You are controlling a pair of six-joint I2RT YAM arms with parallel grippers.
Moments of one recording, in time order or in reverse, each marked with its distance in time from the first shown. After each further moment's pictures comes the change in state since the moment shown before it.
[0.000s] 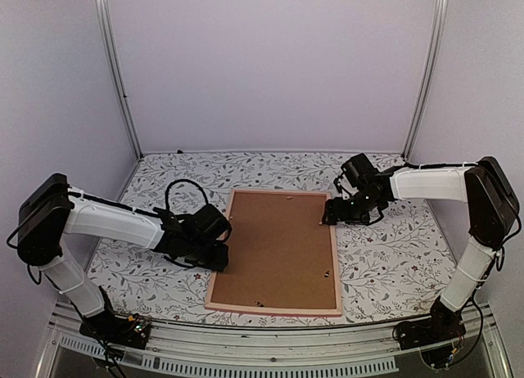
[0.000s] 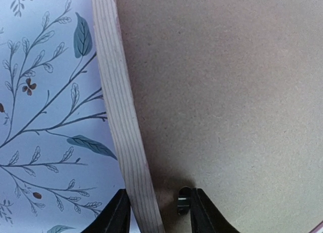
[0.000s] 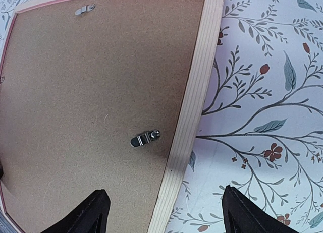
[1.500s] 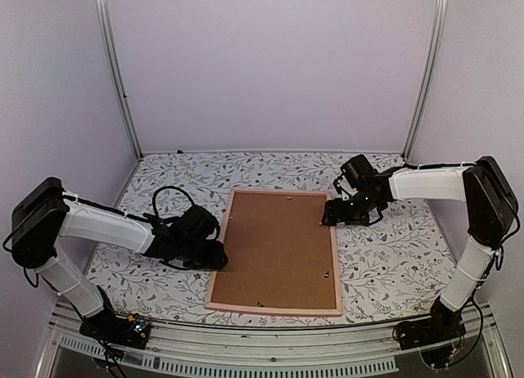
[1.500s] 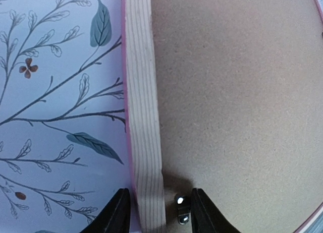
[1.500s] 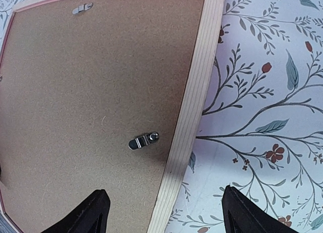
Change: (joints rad) left arm 0.057 -0.053 -0.119 0.172 0.089 -0.146; right arm 0.000 0.008 -0.002 0.006 -0.001 -0.001
